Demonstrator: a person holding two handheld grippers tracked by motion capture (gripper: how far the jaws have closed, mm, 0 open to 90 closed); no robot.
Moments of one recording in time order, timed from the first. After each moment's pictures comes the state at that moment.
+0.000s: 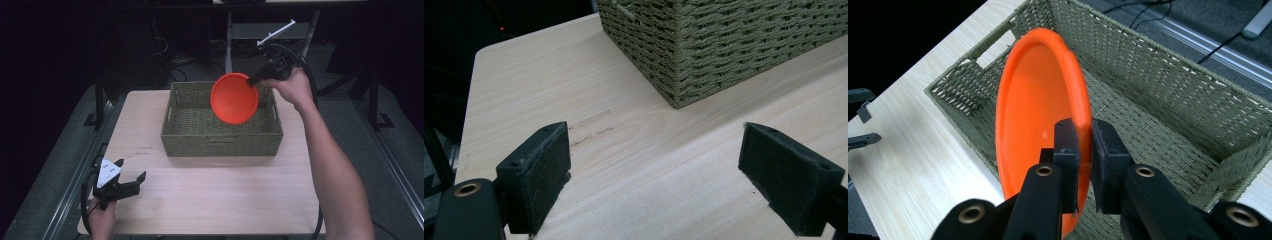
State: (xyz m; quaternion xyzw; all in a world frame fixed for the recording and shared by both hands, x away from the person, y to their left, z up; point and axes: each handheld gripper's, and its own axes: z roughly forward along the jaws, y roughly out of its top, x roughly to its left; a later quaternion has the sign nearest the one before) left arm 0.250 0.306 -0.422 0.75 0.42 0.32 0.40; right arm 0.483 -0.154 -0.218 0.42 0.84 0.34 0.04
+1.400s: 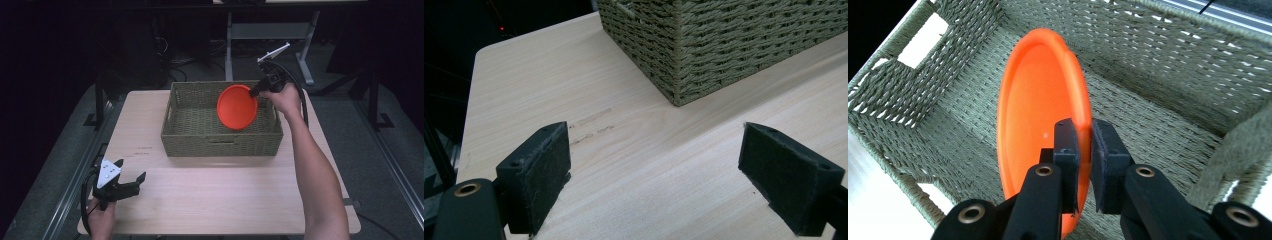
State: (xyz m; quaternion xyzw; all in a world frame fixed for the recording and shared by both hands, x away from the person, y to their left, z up) left arm 0.249 0.307 -0.423 0.75 0.42 0.32 0.40; right arm 0.520 -0.163 -0.295 0.49 0.81 0.31 0.02
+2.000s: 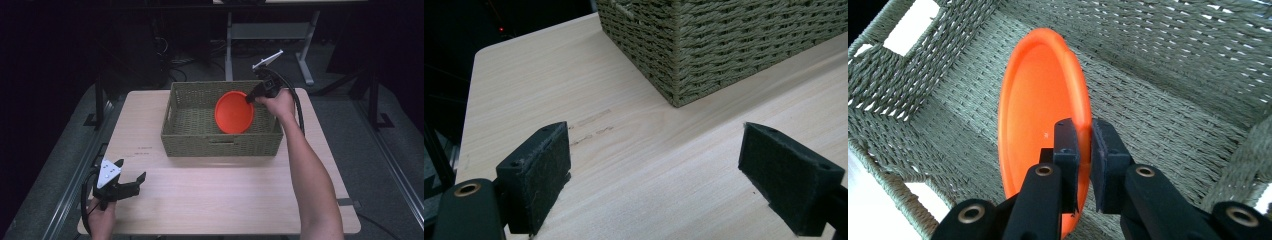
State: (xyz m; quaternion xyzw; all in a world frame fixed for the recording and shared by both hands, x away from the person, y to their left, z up) left arm 0.249 0.306 -0.422 0.75 0.42 0.32 0.40; right arm 0.522 -0.152 -0.315 0.49 0.82 0.30 0.00
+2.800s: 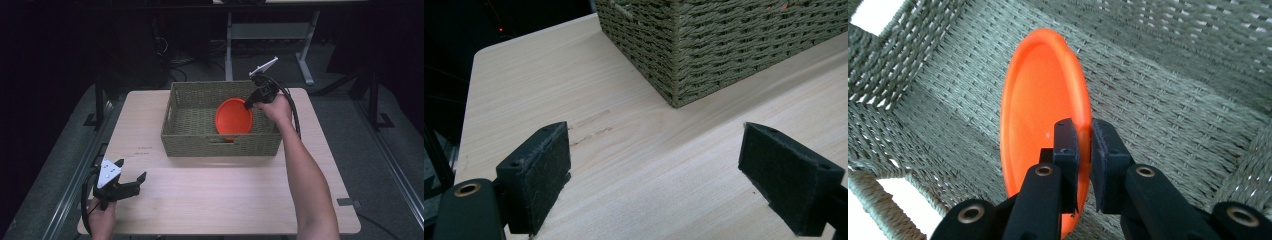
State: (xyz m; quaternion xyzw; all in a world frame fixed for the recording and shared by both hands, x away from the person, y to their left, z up) left arm 0.249 0.306 -0.422 0.75 0.42 0.32 0.40; right arm 0.525 -0.147 -0.338 0.50 0.82 0.27 -0.01
